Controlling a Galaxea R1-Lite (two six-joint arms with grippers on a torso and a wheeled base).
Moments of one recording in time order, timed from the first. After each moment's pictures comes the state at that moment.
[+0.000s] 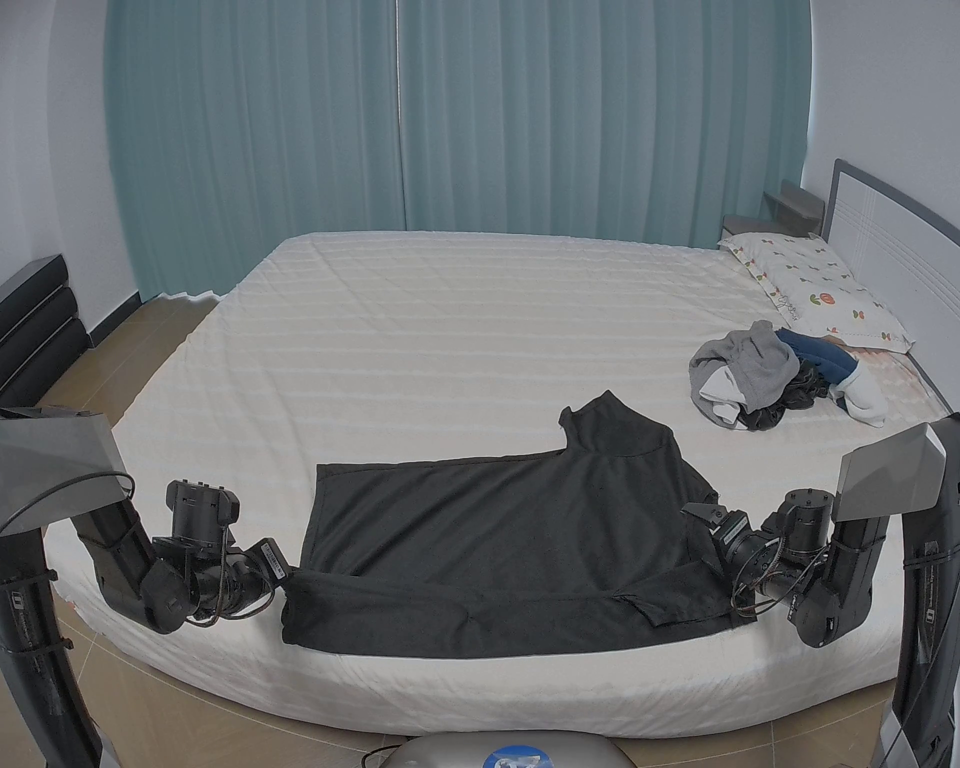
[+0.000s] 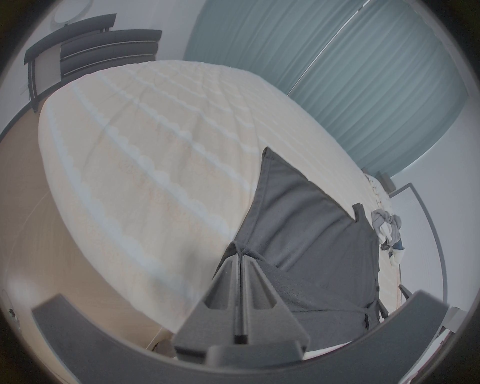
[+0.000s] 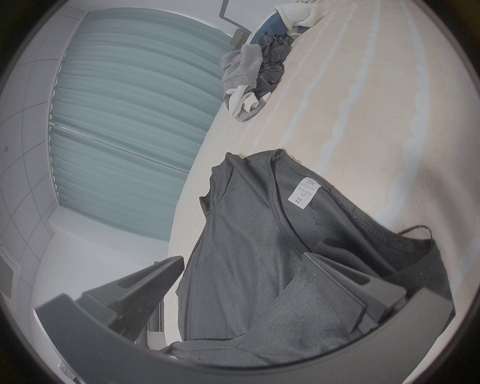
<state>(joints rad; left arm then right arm) -0.11 2.15 -0.52 -0.85 -0.05 -0.69 0.12 2.43 -0.48 -1.55 0.20 1.08</state>
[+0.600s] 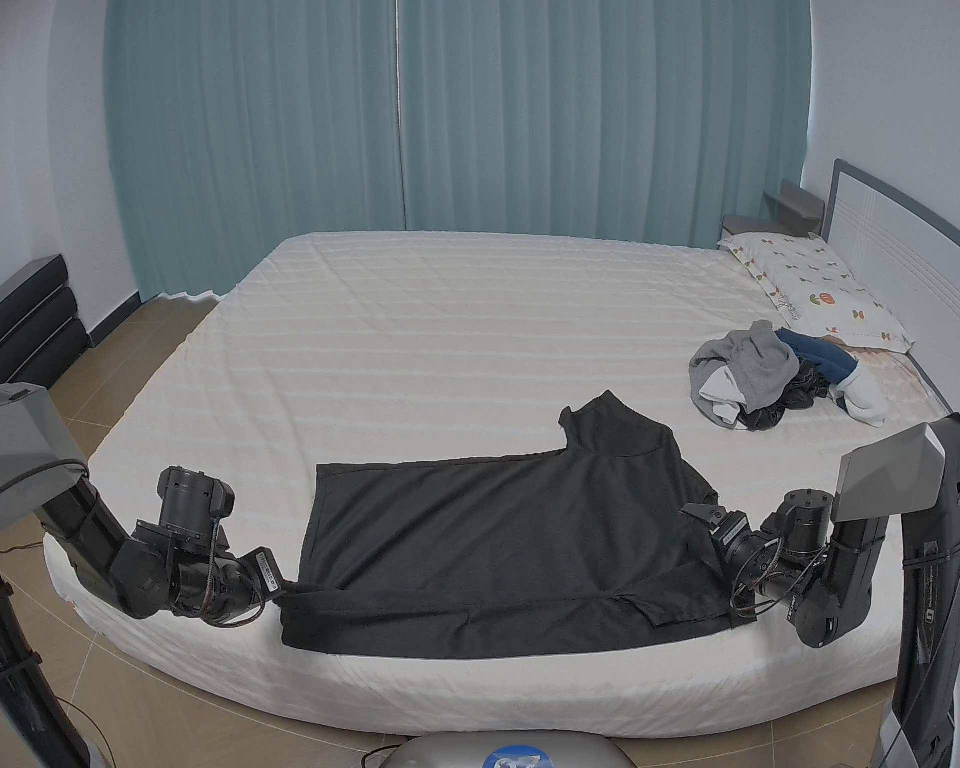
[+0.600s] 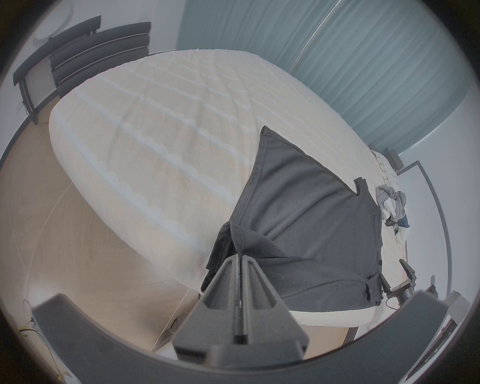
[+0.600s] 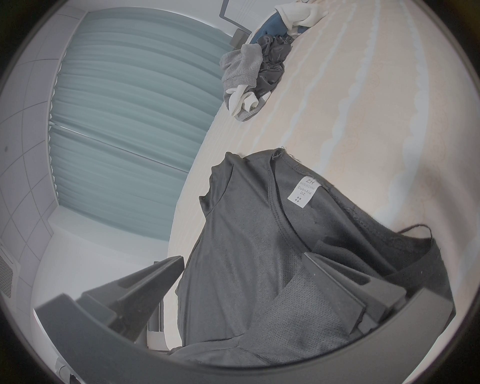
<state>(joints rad) -0.15 1.97 -0.55 -0.51 -0.05 -0.64 0.12 2.43 -0.48 -1.55 0.19 1.08</state>
